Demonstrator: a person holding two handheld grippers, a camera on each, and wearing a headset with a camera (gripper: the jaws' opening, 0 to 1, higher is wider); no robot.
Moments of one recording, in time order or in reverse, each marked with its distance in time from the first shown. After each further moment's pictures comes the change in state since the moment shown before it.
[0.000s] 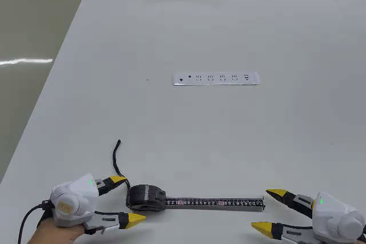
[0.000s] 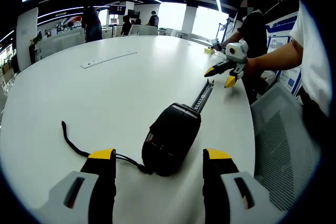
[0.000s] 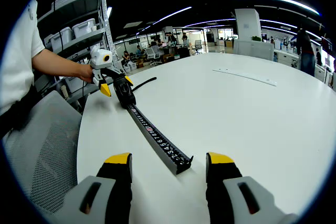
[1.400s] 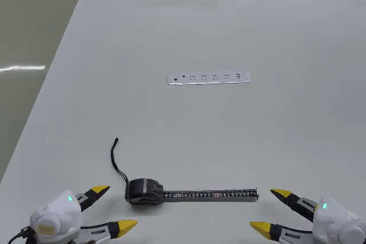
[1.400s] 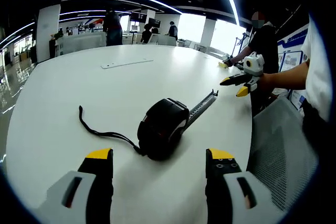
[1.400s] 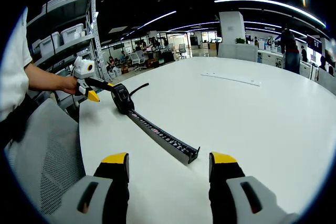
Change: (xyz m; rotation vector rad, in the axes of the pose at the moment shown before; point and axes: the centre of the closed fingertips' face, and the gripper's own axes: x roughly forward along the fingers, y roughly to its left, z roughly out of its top) left arm -0.039 -0.016 -0.012 -0.114 -0.096 0.129; right arm -0.029 0.021 0.004 0.047 -0.030 -0.126
